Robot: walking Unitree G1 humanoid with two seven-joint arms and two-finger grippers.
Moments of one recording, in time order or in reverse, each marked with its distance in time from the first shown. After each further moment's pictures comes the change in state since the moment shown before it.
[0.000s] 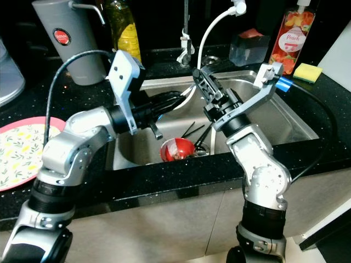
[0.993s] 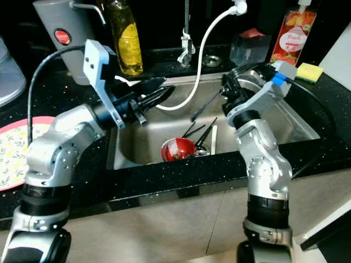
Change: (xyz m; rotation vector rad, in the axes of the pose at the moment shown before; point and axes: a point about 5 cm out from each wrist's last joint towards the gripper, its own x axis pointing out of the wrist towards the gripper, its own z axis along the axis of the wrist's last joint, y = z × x) left arm -0.019 0.013 0.009 -0.101 -0.102 0.104; right arm 0.001 -0.060 0.007 -0.610 0.064 -0.510
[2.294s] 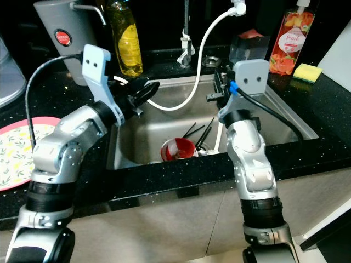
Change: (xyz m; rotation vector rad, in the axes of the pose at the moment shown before) left arm -0.001 0.024 -0.018 -0.042 0.086 0.301; right arm -0.008 0.033 0.016 -0.216 -0.253 0.082
